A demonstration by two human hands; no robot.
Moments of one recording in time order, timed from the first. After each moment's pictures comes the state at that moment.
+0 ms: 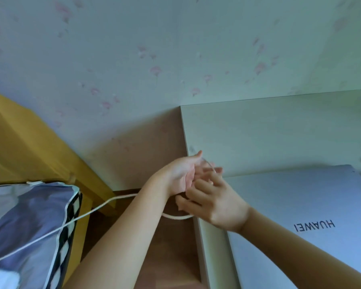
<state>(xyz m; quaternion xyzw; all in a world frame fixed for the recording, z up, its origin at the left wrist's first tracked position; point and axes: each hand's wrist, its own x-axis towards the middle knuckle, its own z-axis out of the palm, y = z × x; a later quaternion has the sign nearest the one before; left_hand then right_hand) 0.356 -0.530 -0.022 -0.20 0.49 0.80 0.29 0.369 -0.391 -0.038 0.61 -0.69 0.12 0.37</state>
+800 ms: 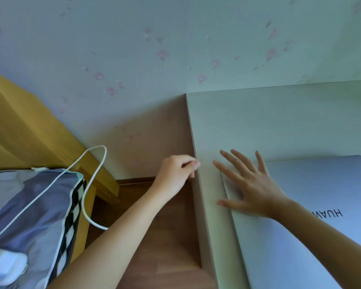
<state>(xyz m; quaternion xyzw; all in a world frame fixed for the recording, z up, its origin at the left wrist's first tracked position) 0.401 -0.548 -0.057 -0.09 0.88 0.46 -0.03 0.344 -0.327 -0.064 0.44 -0.90 0.05 0.00</state>
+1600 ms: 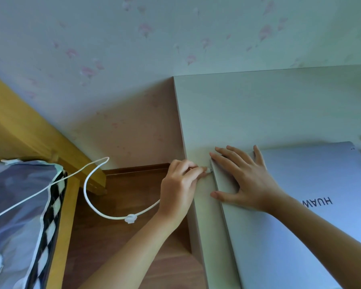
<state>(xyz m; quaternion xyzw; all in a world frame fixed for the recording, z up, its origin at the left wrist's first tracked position) 0.421 -0.495 -0.118 0.01 0.90 0.31 -0.30 0.346 -0.316 -0.076 0.40 -0.91 0.10 -0.01</state>
